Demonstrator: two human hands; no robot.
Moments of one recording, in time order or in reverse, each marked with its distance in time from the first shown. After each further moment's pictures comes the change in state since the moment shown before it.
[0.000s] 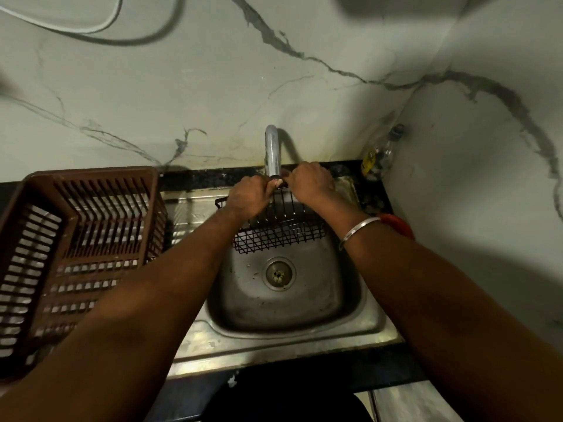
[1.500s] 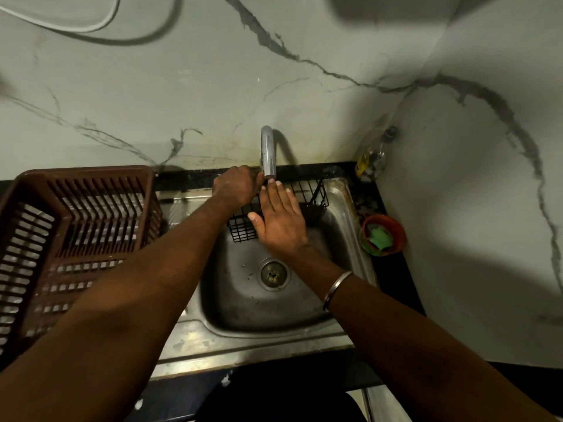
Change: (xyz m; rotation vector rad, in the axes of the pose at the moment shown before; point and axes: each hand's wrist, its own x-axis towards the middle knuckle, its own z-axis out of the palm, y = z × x) left_hand 0.006 0.004 -0.030 0.230 0.016 -0.105; right_hand -0.083 -0.014 0.080 -0.049 0.280 -0.375
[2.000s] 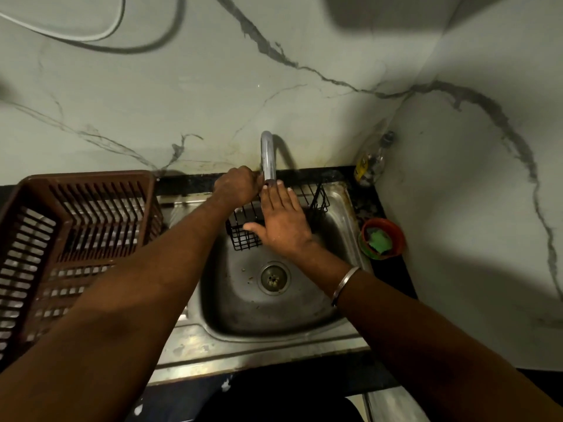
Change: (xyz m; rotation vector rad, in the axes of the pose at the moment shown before) left_hand 0.006 0.002 -0.009 -0.131 -0.092 -0.035; right_hand 0.009 -0.006 -0.013 -0.149 -0.195 -0.028
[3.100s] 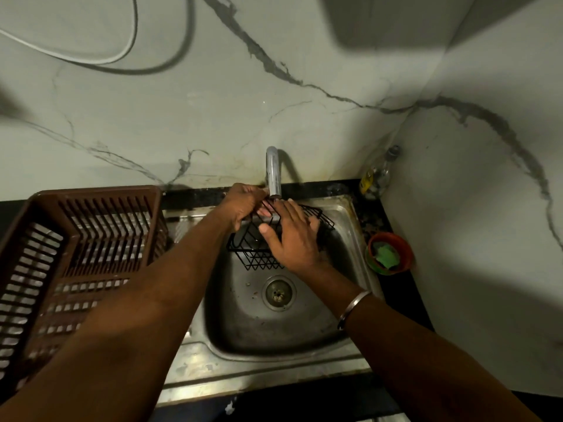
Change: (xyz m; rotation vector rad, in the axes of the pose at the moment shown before) left_hand -0.010 -0.005 0.007 -1.116 -0.136 -0.158; right_hand -0.006 0.014 0.003 0.479 0.264 0.144
